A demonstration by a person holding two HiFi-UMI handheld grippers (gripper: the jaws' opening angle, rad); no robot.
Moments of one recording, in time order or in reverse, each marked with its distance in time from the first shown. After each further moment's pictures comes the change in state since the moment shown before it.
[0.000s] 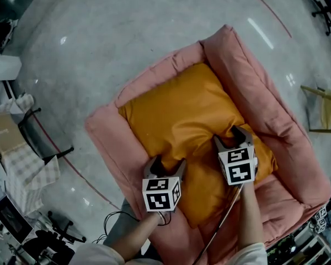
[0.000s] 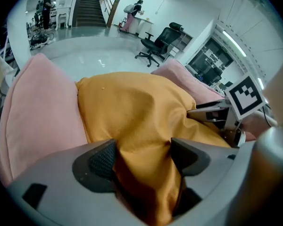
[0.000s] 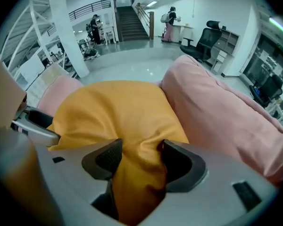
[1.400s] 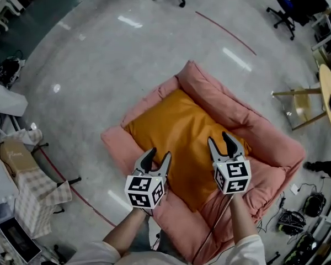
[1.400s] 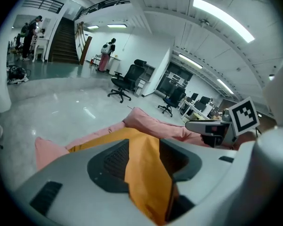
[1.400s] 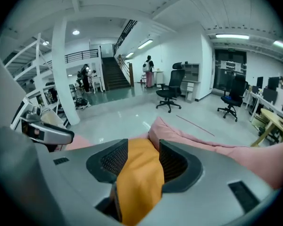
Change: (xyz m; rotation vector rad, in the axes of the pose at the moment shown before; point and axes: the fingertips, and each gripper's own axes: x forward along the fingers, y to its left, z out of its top) left arm -0.166 -0.058 0.097 0.298 -0.391 -0.240; right arm -0.209 0.026 0.057 0.231 -0.544 -0.138
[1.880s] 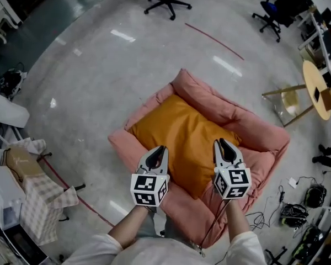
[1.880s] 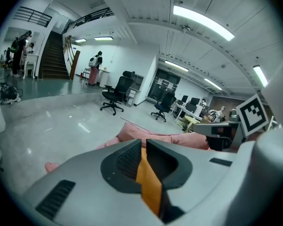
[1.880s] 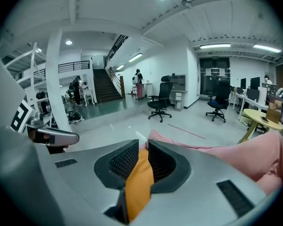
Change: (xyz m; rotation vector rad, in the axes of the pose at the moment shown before) left arm -0.071 -0.041 0.047 0.140 -0.099 -0.058; right arm -0.105 0.030 0.037 0.099 -0.135 -0.105
